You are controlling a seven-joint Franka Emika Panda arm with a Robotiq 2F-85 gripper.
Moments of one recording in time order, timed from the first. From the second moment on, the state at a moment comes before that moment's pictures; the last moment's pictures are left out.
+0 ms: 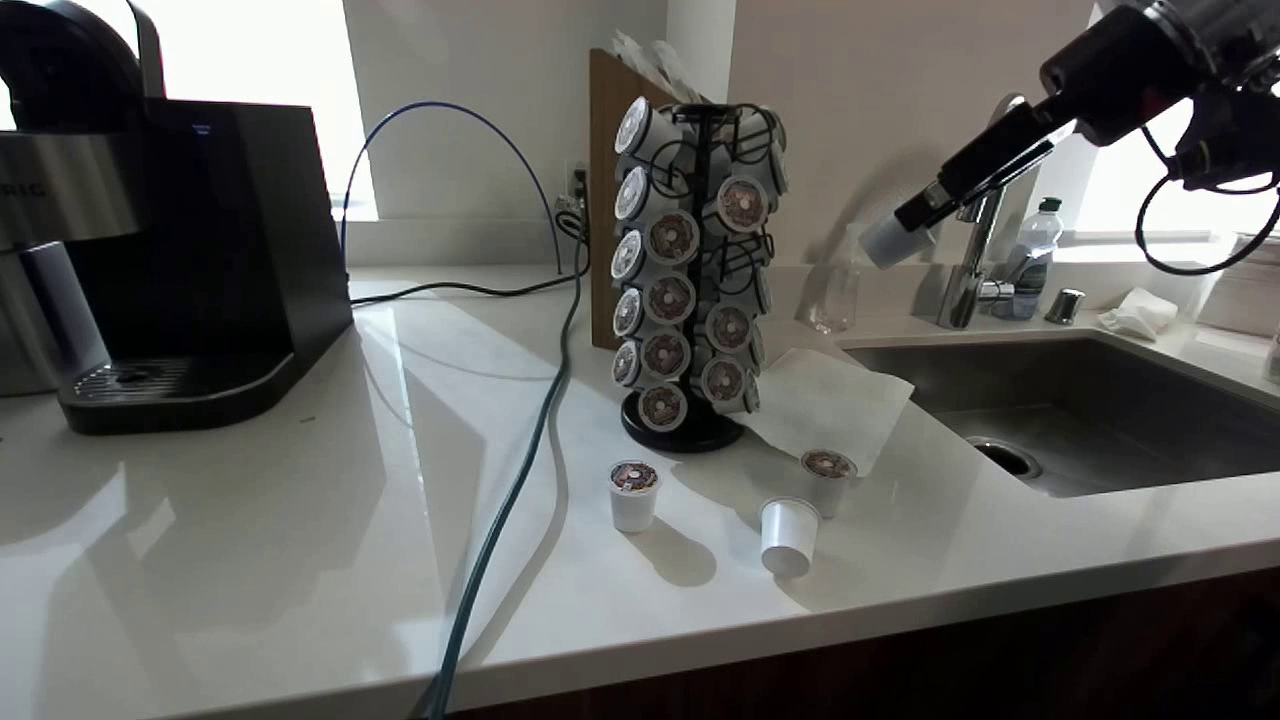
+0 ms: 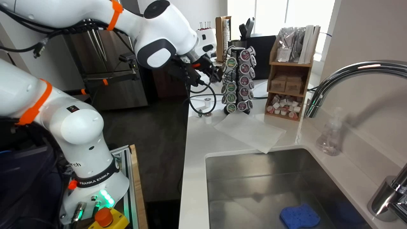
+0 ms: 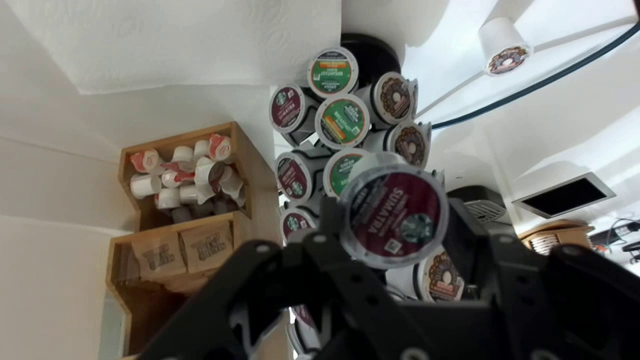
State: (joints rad) arm 0.52 -0.61 -0.49 -2.75 0.24 2.89 -0.52
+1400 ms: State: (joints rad) arm 0.97 -0.49 -0.81 -2.66 0.35 3.26 -0.48
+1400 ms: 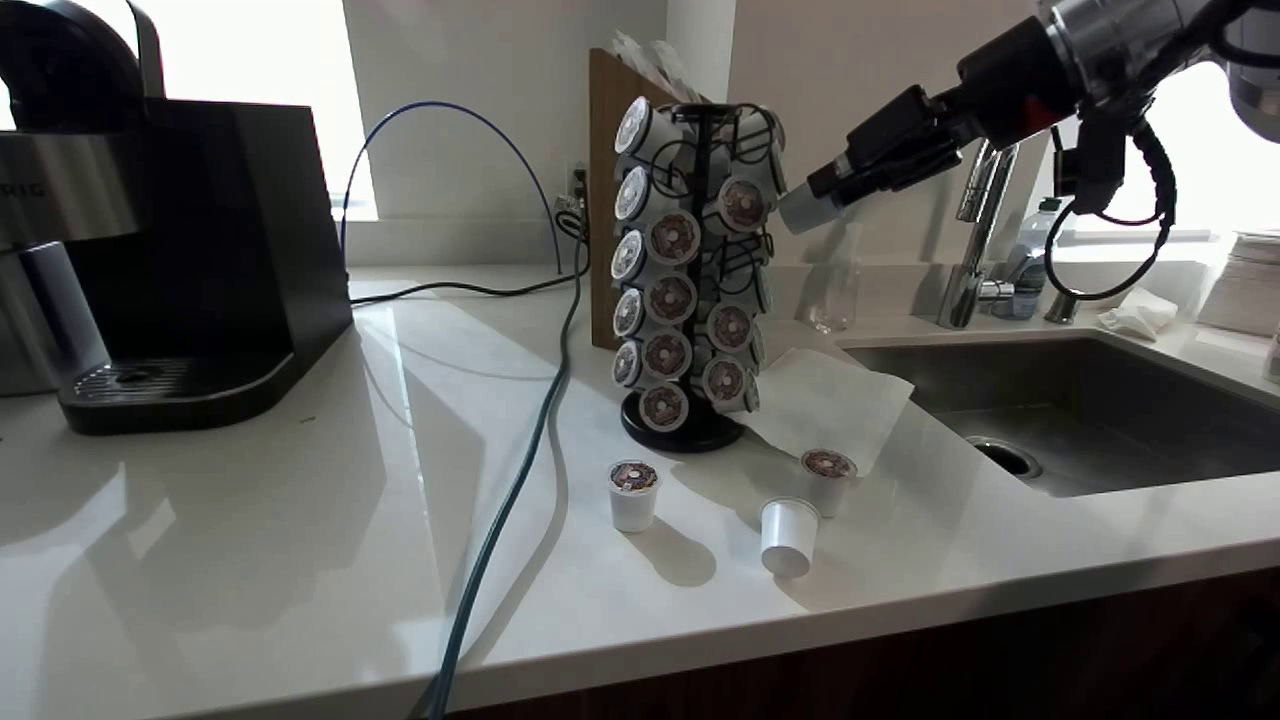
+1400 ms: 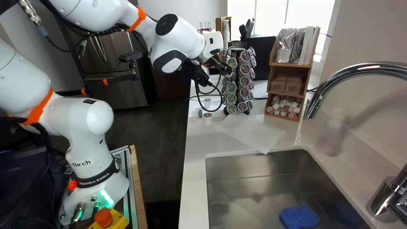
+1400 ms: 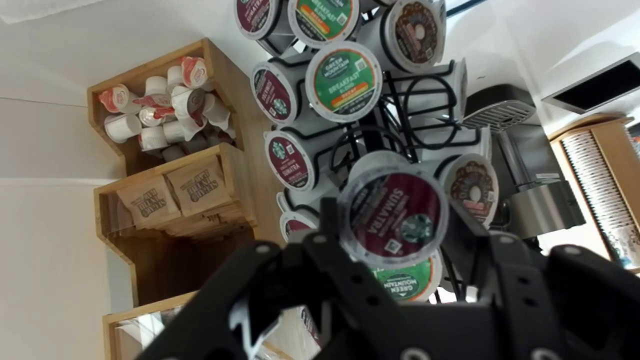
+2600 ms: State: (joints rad) arm 0.88 -0.48 -0.76 -2.70 0.35 3.25 -0.48
